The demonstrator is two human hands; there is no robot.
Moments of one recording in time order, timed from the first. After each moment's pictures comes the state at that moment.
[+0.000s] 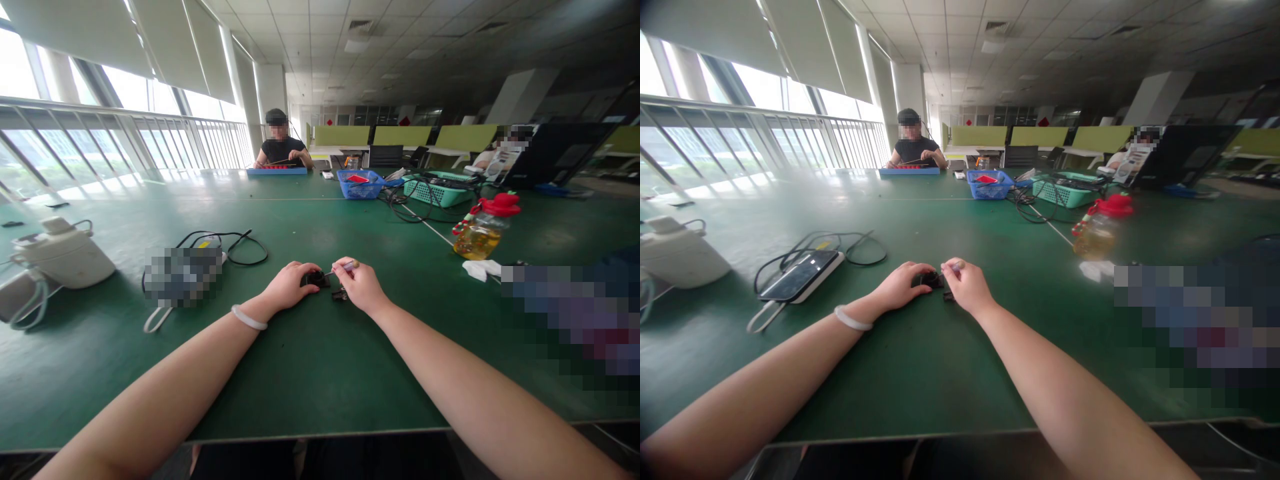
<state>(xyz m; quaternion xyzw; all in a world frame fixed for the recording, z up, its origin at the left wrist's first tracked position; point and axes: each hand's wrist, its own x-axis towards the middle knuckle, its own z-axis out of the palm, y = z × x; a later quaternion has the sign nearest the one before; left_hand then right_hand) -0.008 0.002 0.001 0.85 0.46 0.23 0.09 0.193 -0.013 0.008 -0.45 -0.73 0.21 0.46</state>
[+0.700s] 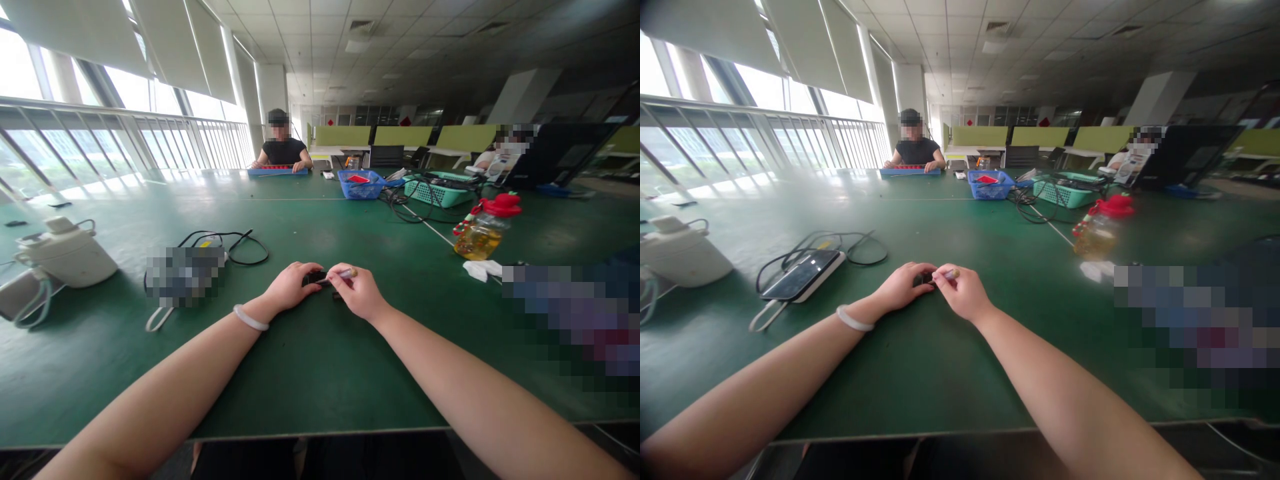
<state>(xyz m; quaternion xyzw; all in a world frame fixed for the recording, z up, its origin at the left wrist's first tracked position) -0.005 -0.001 0.004 0.85 0.46 0.24 0.09 0.190 -0.032 0.019 -0.38 -0.78 0.21 0.46</state>
